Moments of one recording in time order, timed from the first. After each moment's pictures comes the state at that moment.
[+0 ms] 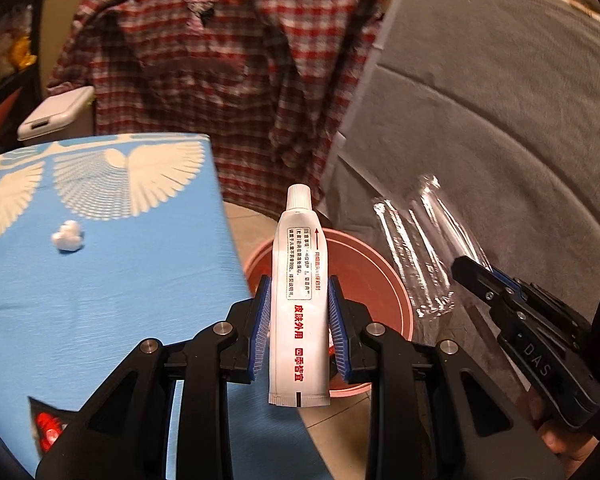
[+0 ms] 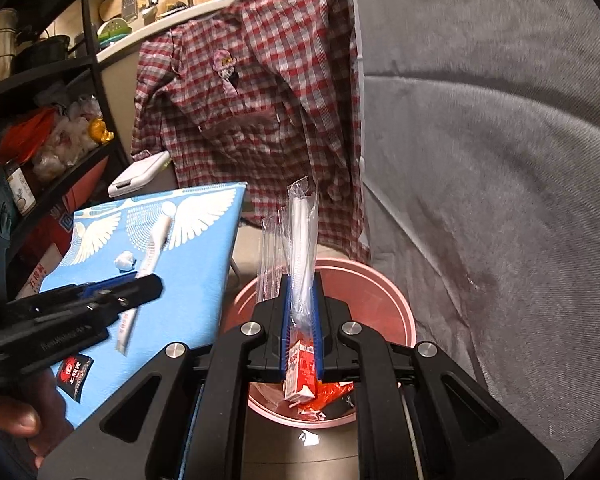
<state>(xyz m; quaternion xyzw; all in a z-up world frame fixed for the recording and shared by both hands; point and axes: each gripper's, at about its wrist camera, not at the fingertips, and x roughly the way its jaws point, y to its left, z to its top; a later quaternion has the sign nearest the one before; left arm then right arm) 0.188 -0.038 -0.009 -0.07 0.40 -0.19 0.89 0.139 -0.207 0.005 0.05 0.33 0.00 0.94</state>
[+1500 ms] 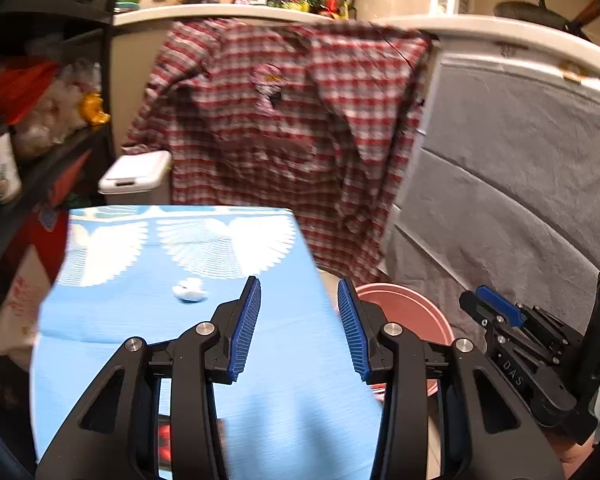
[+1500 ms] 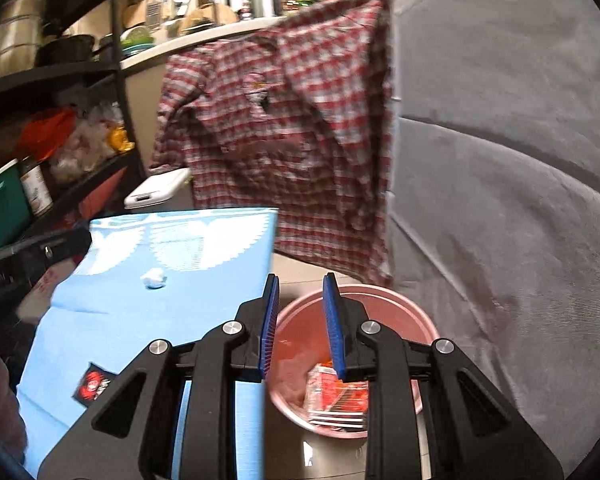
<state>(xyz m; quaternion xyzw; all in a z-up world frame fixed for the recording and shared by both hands) 0.133 0.075 0.073 -0.05 0.30 -0.10 0.95 0.119 -0.126 0.036 0.01 0.28 0.03 0.96</state>
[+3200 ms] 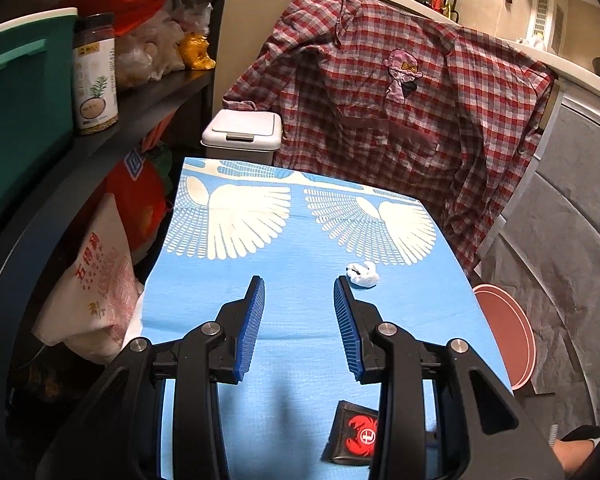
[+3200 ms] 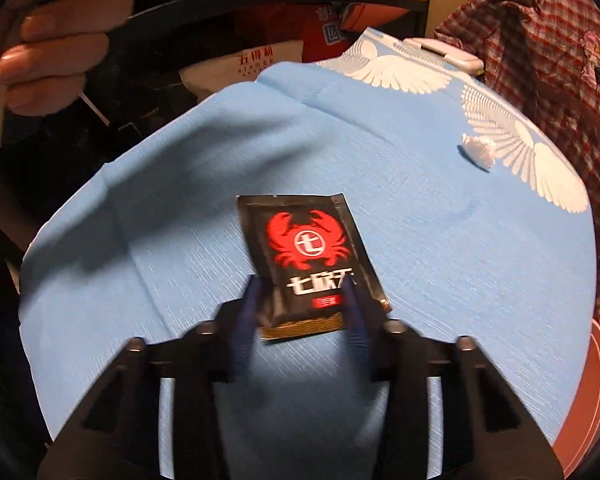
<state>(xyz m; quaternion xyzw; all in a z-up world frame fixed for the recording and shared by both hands) 0.170 0.262 0.020 -0.10 0.35 -0.01 0.93 0.116 0.101 -0.100 -0.20 0.42 0.40 0.79</state>
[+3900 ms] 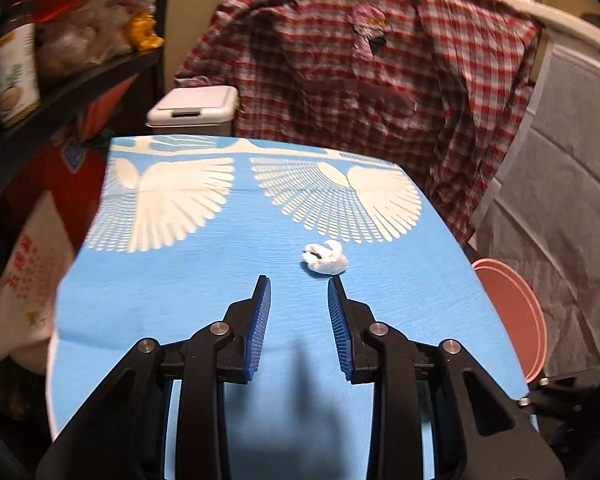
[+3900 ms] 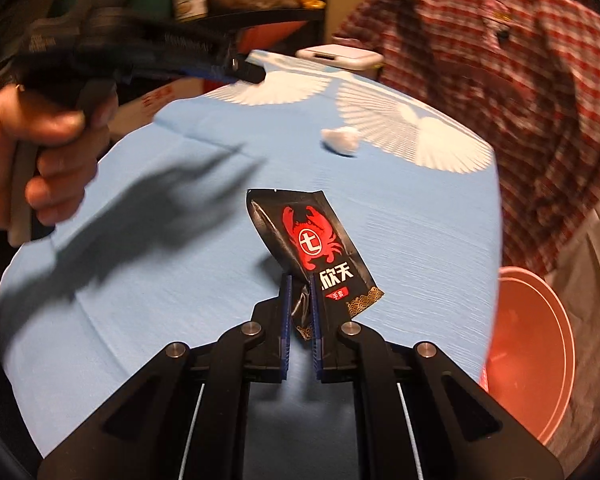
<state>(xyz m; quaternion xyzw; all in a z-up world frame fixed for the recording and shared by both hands) 0.225 0.198 -0.037 -0.07 0.38 -0.06 0.92 0.147 0.019 -0.076 -0.16 0.41 0.27 0.86</state>
